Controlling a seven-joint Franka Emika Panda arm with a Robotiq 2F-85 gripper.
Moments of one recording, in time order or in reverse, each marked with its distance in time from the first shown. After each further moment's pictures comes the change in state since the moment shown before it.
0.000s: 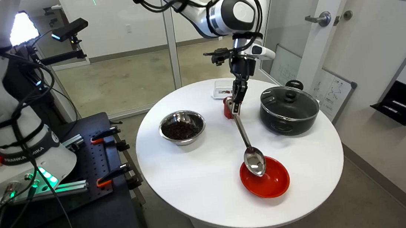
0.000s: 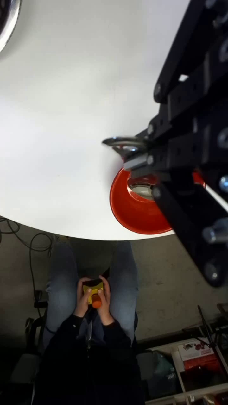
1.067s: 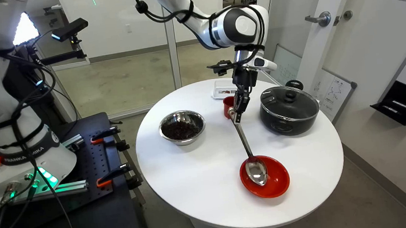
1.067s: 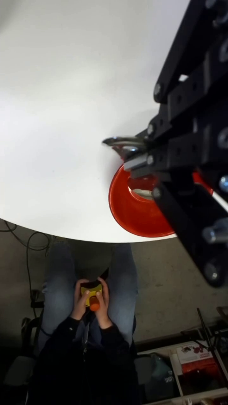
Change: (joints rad) arm -0.005 0.051 -0.025 0.000 0.000 0.053 -0.025
